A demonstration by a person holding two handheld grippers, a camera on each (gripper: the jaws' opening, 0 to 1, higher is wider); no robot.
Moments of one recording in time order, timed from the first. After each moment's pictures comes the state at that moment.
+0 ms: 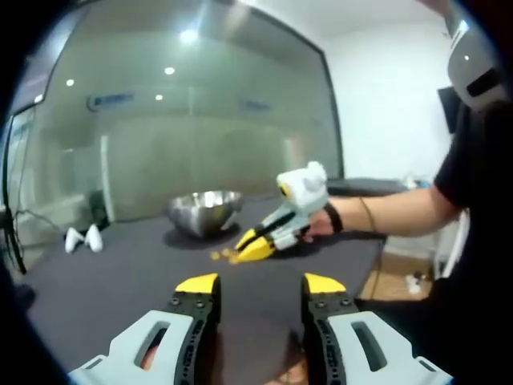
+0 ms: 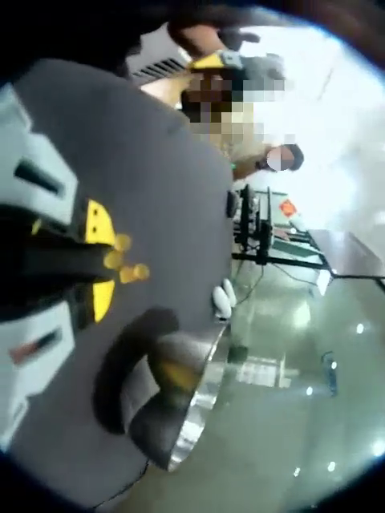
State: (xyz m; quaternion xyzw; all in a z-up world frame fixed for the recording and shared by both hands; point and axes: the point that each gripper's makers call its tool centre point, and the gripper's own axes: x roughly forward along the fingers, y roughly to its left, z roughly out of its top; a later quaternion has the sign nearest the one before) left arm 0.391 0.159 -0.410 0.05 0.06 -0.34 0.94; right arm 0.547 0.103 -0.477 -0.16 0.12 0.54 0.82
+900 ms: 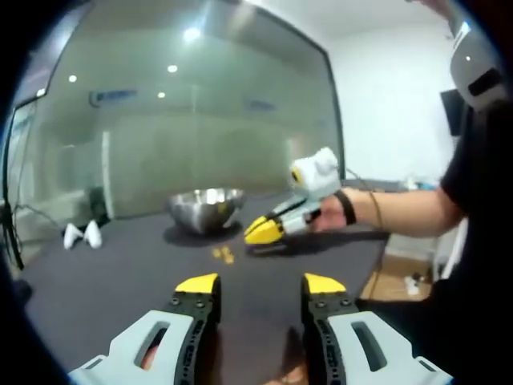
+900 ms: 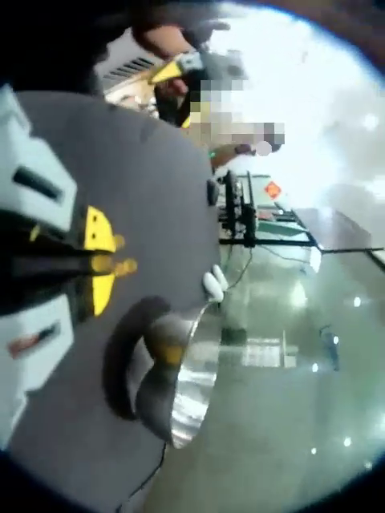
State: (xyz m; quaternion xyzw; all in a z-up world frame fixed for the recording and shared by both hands) left arm 0.398 0.154 -0.415 0.04 0.06 -0.35 0.93; right arm 0.542 0.070 -0.447 -0.11 0.13 0.48 0.86
